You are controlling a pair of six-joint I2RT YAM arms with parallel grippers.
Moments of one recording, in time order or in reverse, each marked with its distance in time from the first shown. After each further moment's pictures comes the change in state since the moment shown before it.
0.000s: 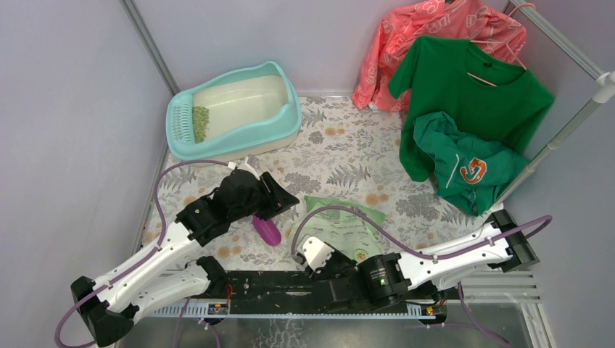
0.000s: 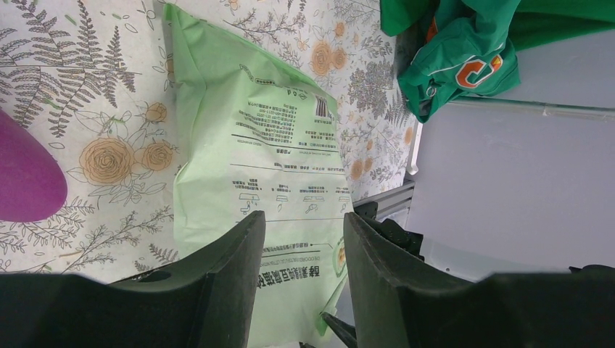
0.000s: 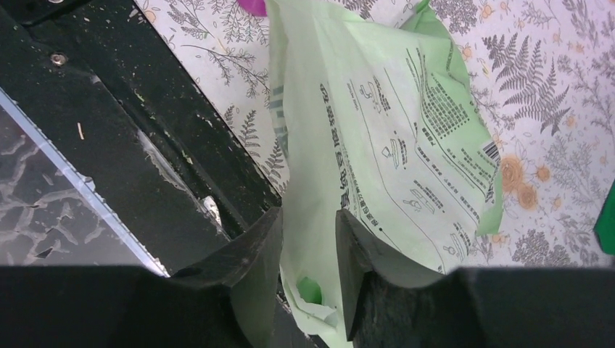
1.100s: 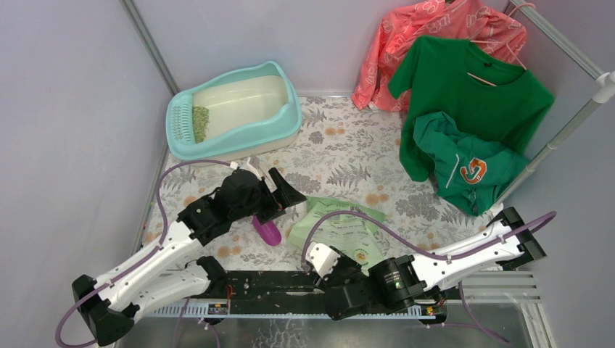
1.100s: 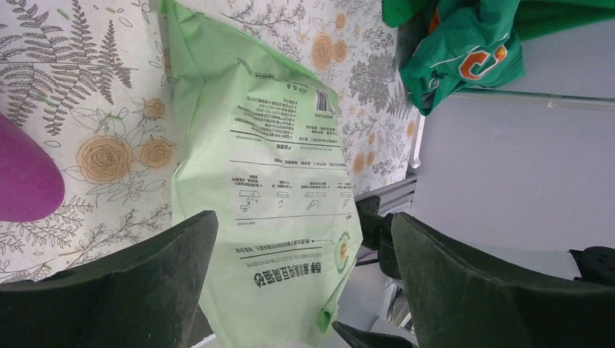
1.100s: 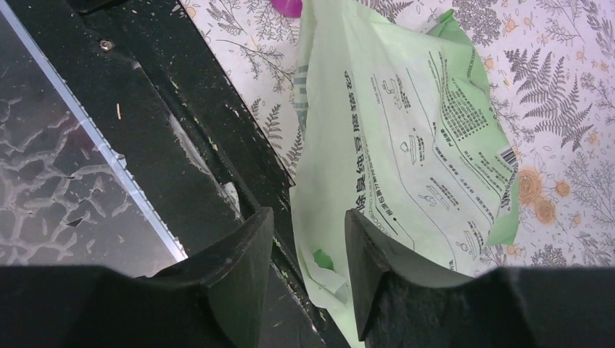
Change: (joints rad) left arm 0.000 0.016 -0.004 0.006 0.014 0.010; right arm 0.062 -0.093 -0.051 0.021 -0.013 -0.004
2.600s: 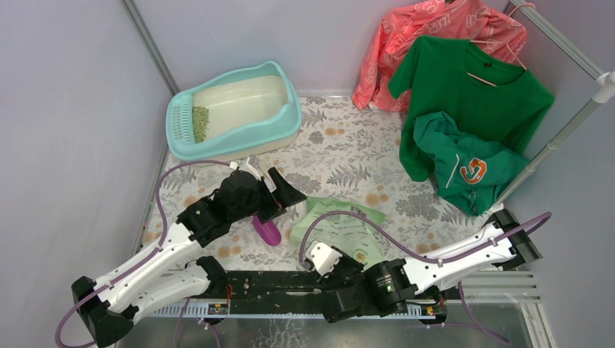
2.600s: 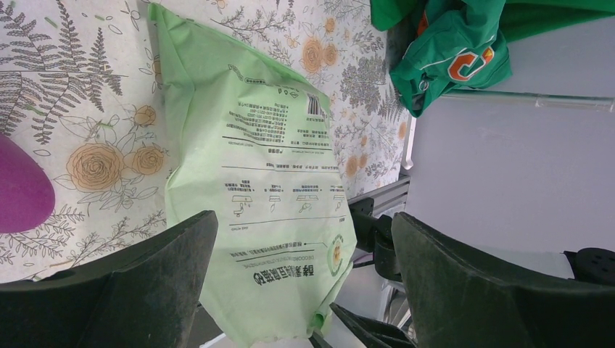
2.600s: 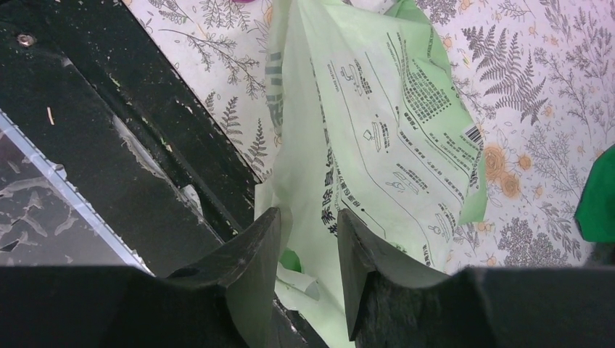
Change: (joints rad) left arm 0.000 -0.020 -0.020 0.042 0.003 0.000; right arm 0.000 0.042 -0.004 -0.077 0.089 0.079
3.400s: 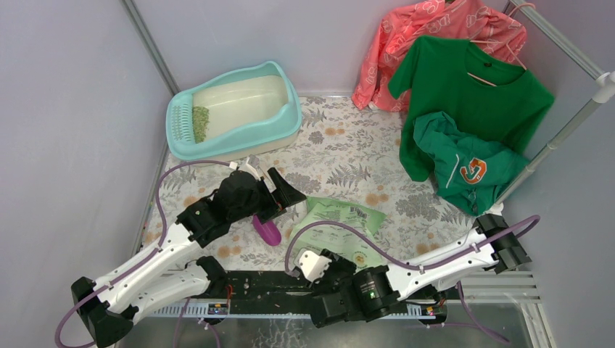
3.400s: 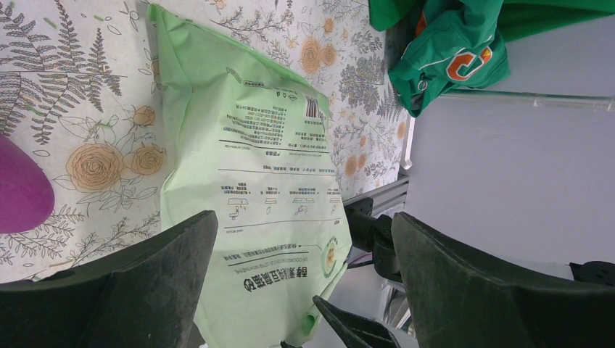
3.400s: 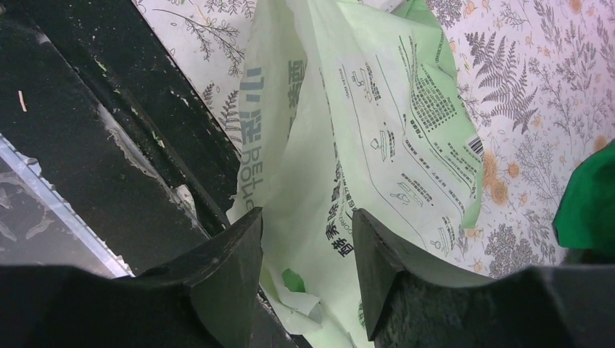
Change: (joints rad) left arm 0.000 -0.007 -0.003 0.000 0.002 0.000; right arm -0.002 0.113 0.021 0.023 0.000 -0.049
